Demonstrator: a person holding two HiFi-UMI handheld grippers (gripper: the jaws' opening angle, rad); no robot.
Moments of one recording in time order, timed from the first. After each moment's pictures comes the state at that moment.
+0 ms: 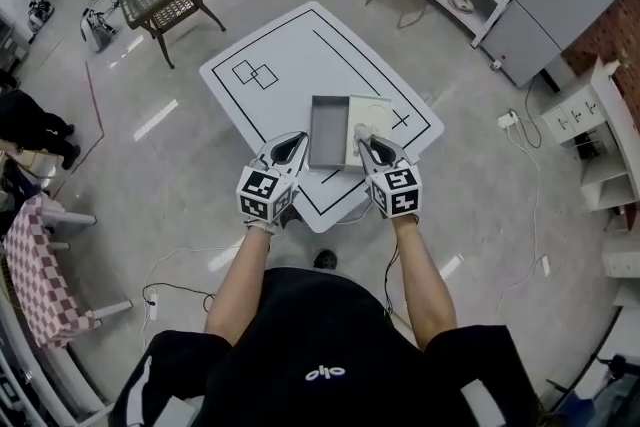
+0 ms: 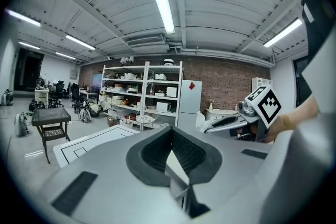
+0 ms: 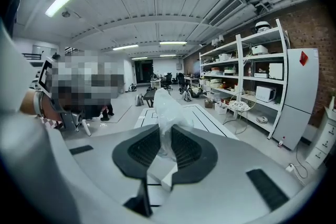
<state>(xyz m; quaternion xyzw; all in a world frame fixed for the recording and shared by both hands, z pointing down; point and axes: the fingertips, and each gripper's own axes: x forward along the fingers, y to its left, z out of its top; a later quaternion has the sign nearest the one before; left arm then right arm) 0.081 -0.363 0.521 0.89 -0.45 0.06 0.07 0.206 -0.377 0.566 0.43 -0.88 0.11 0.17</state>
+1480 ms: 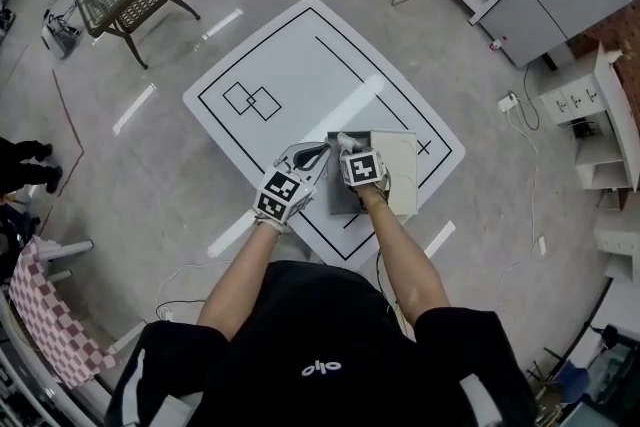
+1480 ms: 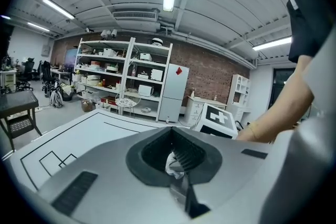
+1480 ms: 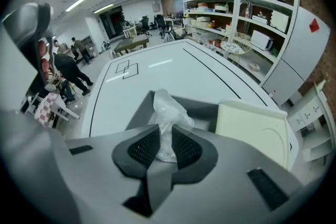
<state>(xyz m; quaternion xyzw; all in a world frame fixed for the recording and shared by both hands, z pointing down) 0.055 -0.541 0.619 0.94 -0.31 0.12 0.12 0.114 -0.560 0.784 0.45 -0.73 0.32 0.40</state>
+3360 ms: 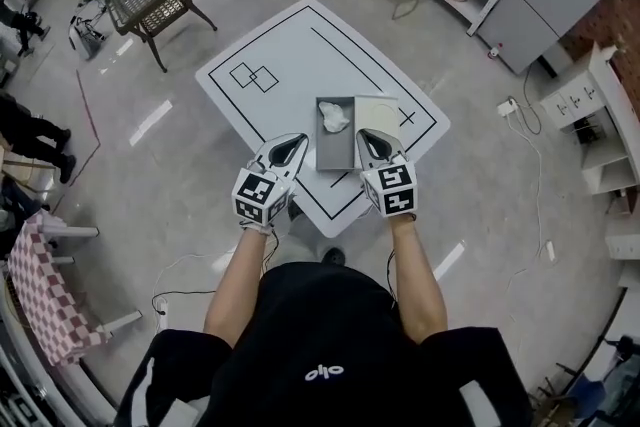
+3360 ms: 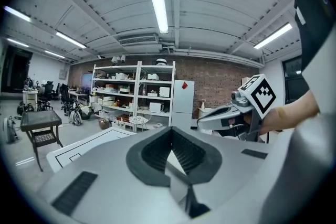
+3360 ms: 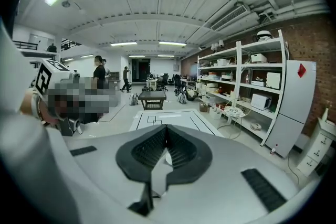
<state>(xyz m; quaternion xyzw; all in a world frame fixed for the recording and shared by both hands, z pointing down) 0.054 -0.382 0.525 0.91 -0.40 0.07 0.05 0.164 -0.402 0.546 0.46 -0.86 0.08 0.18</state>
